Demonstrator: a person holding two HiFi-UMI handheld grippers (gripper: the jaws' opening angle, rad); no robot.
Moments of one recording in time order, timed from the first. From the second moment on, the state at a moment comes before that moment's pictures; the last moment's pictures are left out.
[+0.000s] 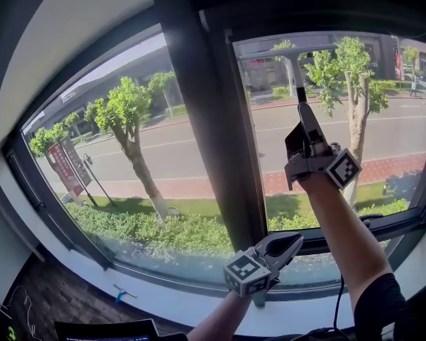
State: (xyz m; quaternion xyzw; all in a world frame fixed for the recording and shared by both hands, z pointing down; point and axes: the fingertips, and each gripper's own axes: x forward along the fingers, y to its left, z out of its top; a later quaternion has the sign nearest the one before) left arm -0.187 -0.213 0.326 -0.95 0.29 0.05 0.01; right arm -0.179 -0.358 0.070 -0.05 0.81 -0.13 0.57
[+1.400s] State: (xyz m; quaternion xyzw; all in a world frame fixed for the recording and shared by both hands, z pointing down) left arm -0.186 -0.205 0.342 -0.96 0.28 0.07 -0.01; right arm -0.176 -0.351 0.142 -0.07 0.81 -0.17 0.56
